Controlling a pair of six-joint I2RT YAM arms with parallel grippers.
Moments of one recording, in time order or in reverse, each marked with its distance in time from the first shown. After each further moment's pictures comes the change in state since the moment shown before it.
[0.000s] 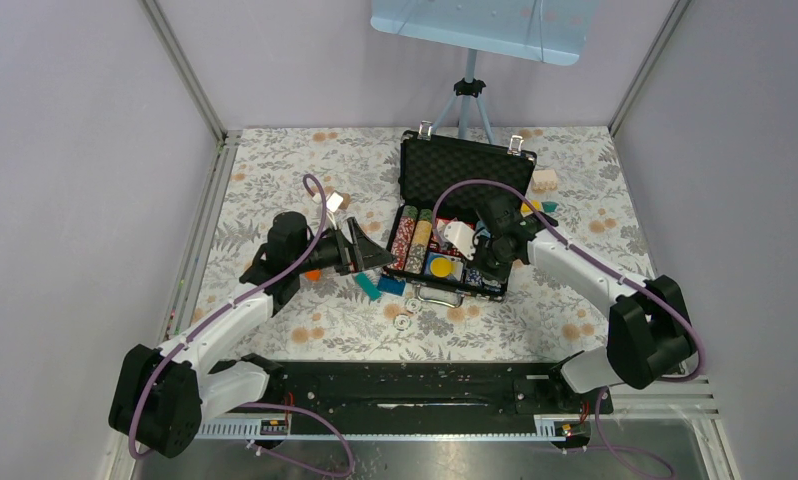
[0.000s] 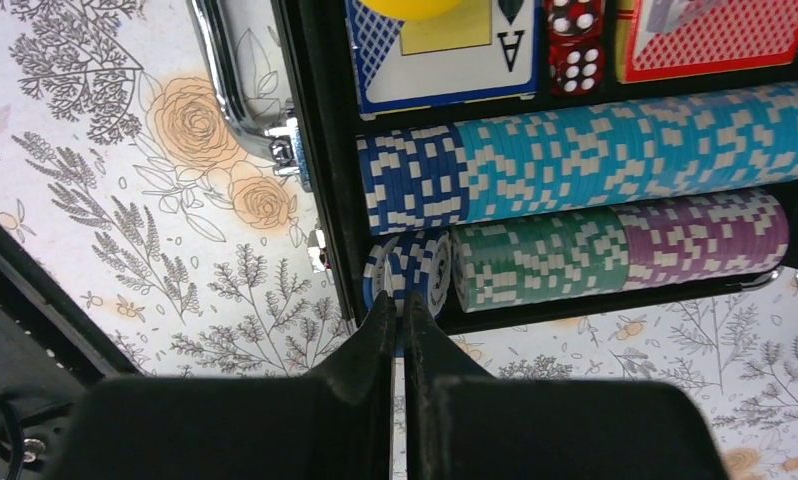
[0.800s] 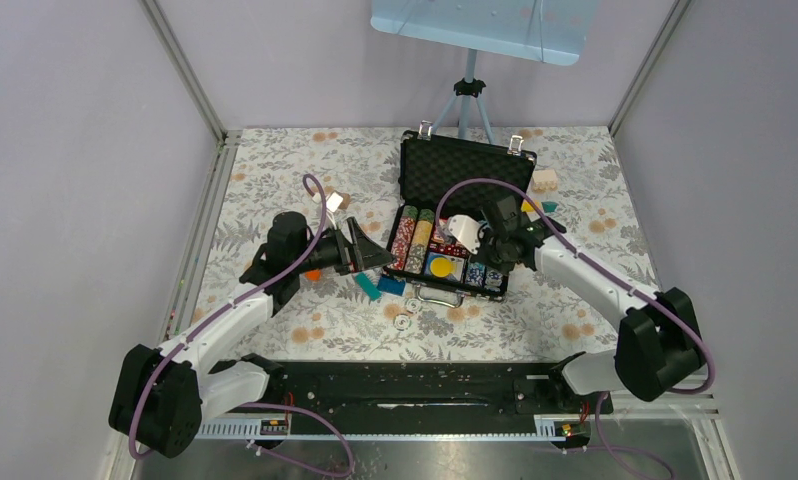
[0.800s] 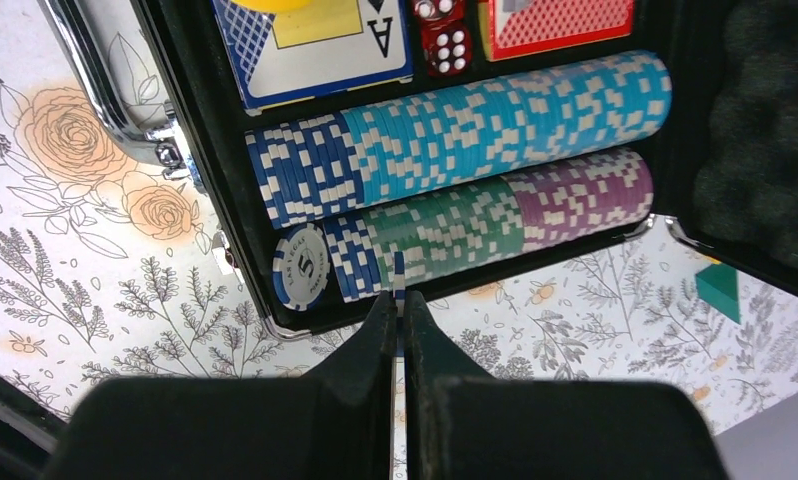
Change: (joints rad) left arm 0.002 0.000 0.000 0.000 0.000 0.000; right arm -0.002 -0.052 -0.035 0.107 0.133 -0.011
